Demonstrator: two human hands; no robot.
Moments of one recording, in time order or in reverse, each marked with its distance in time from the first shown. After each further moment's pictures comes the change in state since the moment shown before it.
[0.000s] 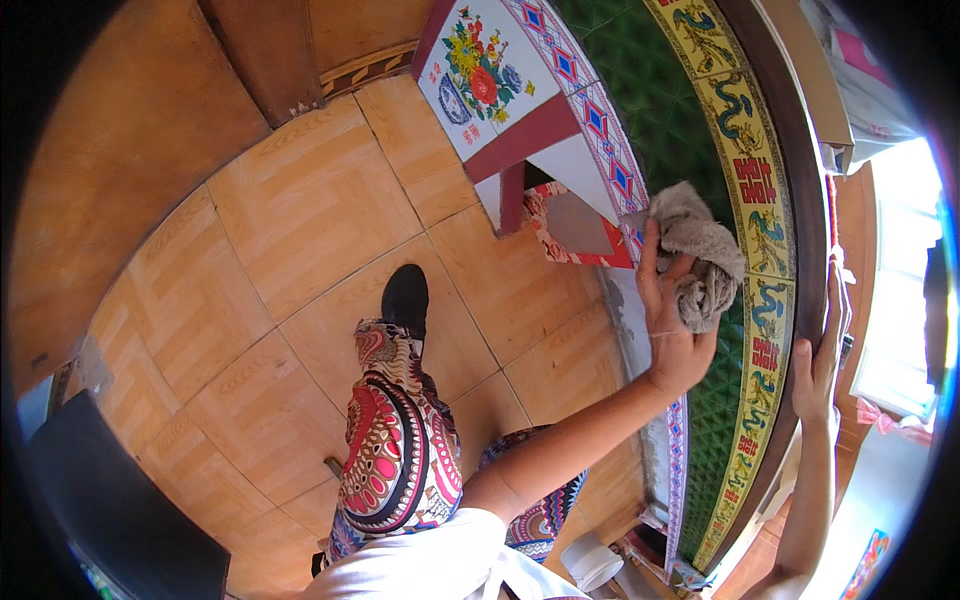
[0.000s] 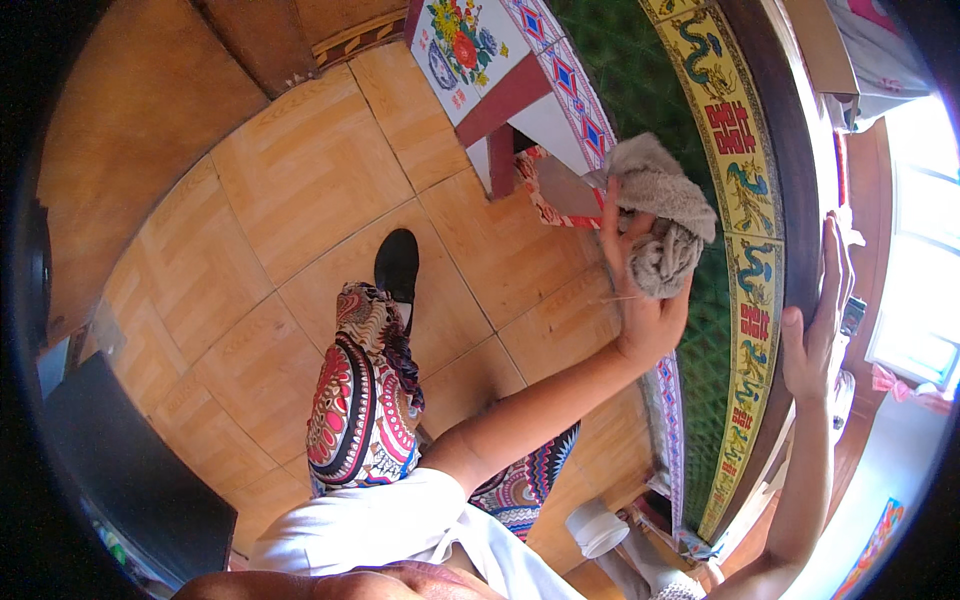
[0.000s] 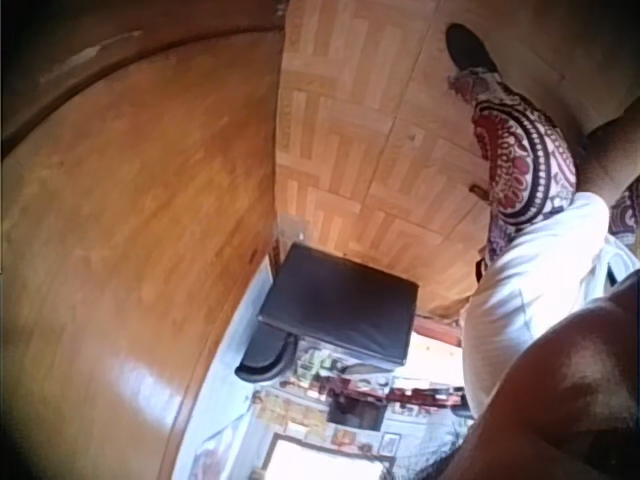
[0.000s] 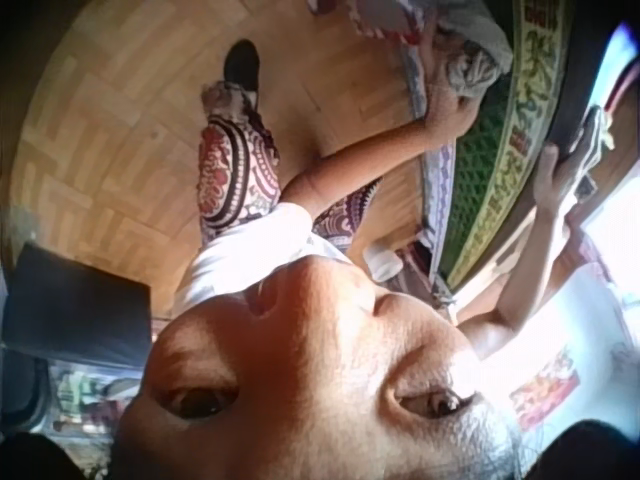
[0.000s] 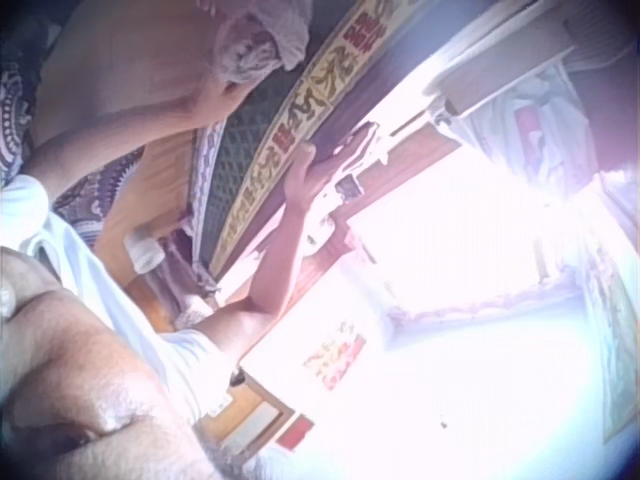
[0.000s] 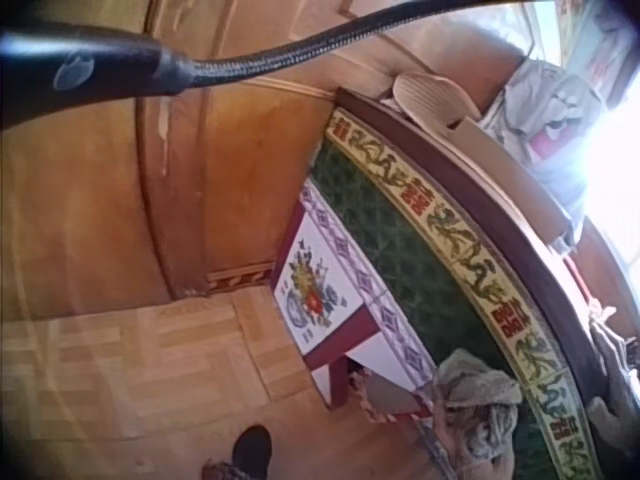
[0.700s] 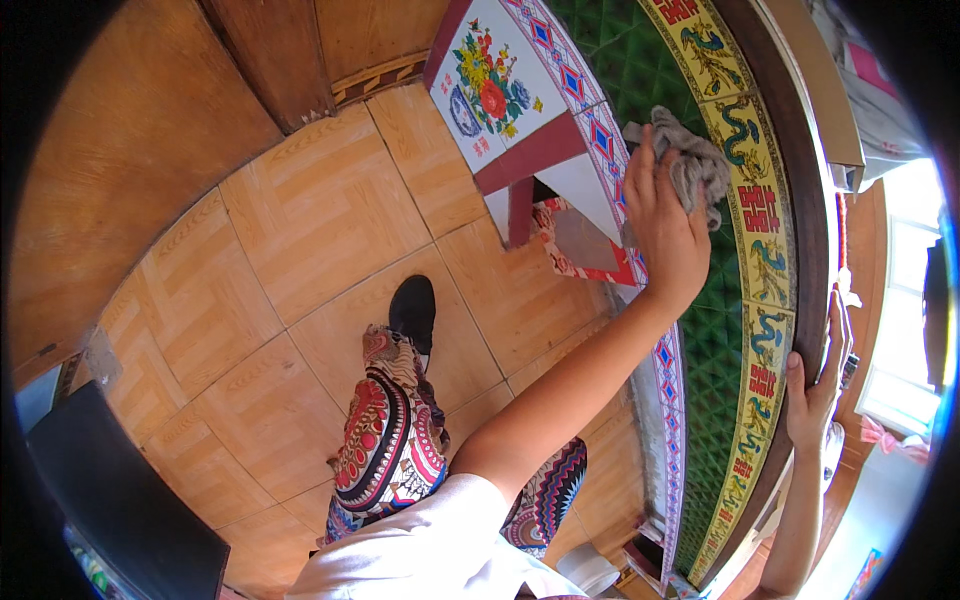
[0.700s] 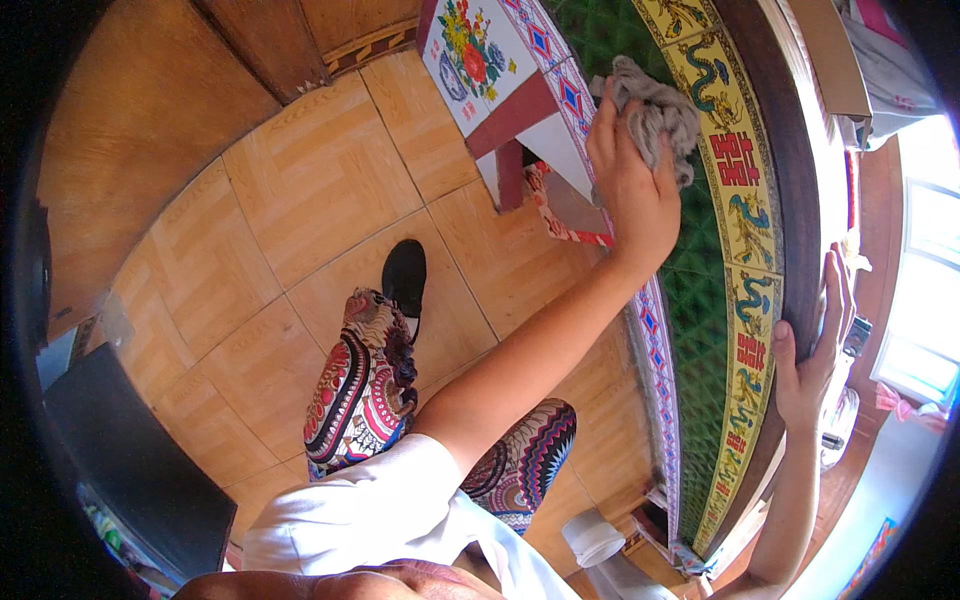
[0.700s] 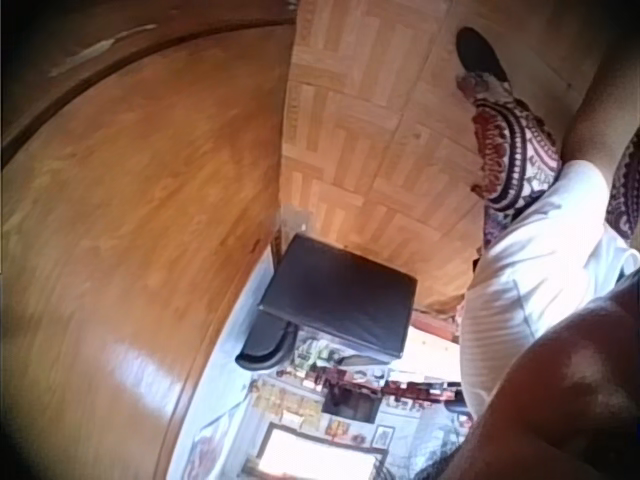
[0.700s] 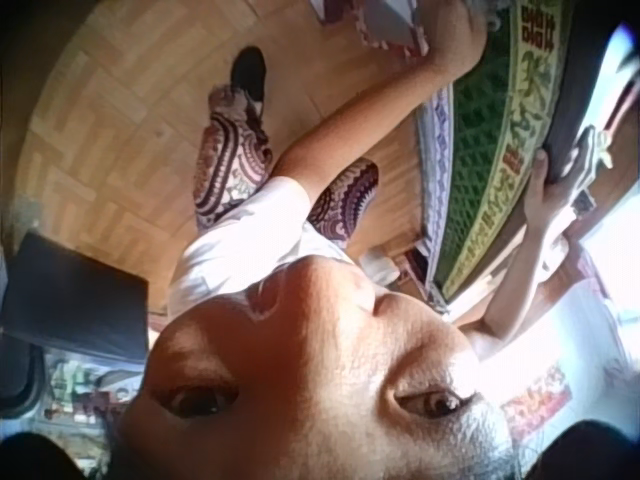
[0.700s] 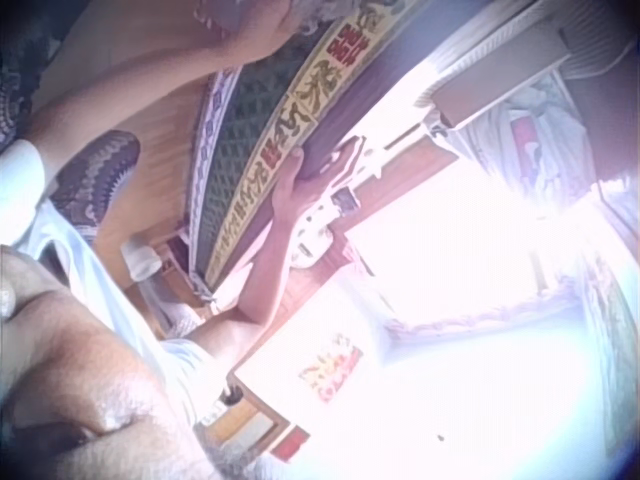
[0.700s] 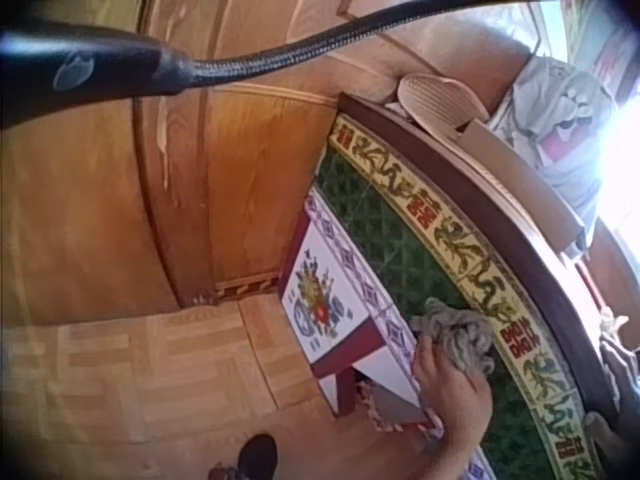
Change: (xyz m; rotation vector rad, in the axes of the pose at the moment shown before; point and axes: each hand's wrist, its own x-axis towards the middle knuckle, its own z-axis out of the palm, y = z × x) left_hand 0.113 -0.024 0.017 0.445 0.139 0.302; right_hand -0.008 -0.003 -0.005 0.091 0.045 0.082
